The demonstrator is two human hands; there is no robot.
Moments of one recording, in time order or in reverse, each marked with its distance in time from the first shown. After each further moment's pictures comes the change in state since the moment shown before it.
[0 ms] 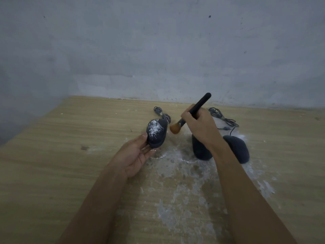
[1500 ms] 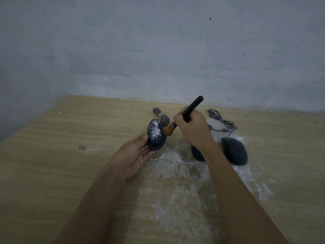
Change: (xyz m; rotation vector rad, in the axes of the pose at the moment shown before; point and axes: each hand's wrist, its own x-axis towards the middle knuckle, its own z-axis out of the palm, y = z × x) left_hand -0.004 0.001 0.004 0.019 -0.026 0.008; right_hand -0.004 -0.002 0.016 -0.018 0.028 -0.064
